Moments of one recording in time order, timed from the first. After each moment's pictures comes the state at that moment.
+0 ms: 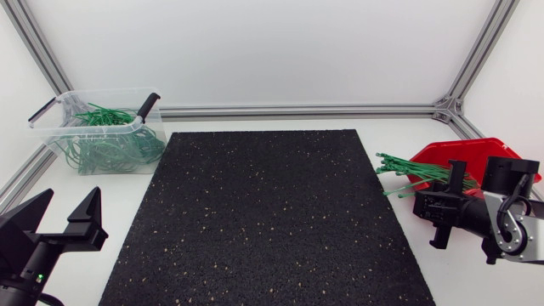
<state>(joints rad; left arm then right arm) 0.00 0.06 0.02 0.00 -0.05 0.00 -0.22 1.35 0.34 0.32 -0.15 -1.56</state>
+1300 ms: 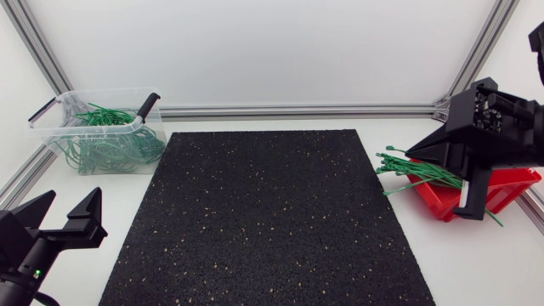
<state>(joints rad) 0.01 0.14 0.07 -0.03 -0.05 -0.03 0.20 1.00 1.02 -0.86 -0.21 -1.05</state>
